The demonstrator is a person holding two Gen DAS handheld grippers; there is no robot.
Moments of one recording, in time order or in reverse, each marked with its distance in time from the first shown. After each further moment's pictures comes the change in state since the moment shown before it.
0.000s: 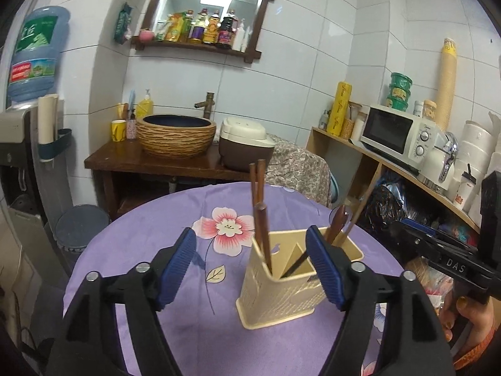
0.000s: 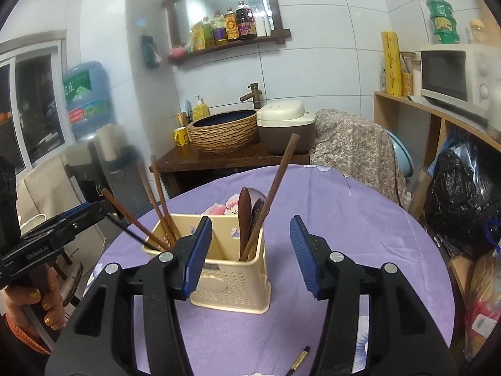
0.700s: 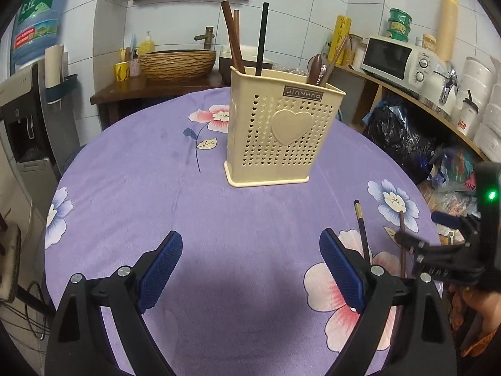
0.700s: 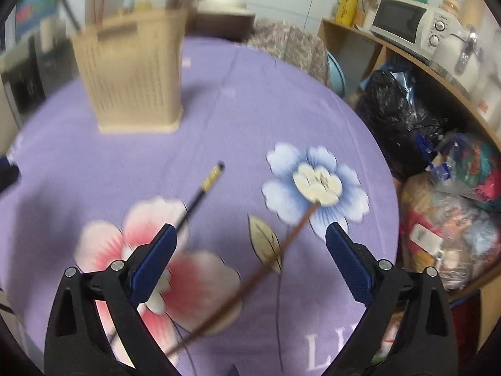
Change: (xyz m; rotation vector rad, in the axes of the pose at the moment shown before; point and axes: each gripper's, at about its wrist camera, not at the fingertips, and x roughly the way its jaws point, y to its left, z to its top) left arm -0.019 -0.025 -0.136 0.046 0.266 0.050; right arm -0.022 -0.023 -0.167 -0.113 0.427 -0.411
